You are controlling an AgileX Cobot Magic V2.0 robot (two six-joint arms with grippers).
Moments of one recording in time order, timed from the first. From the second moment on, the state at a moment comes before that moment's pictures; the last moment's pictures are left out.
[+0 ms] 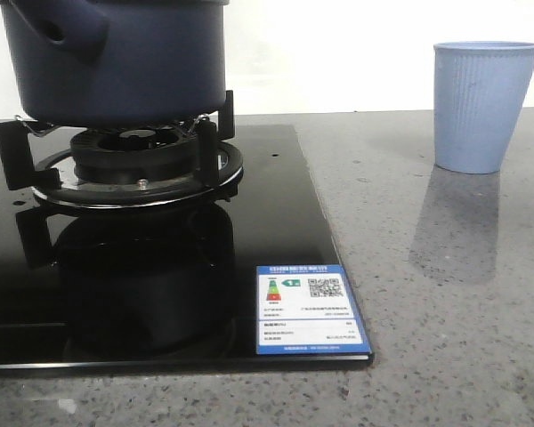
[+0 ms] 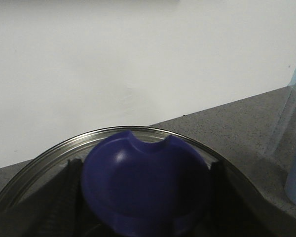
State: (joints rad) left arm -0.45 1.26 -1.06 -0.48 0.10 0.44; right arm -0.02 0.70 -0.30 -0.88 -0.22 0.91
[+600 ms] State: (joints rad) left arm -0.46 1.33 -1.06 -0.47 0.09 0.44; right arm -0.02 0.70 -0.30 -0.88 -0.21 0.91
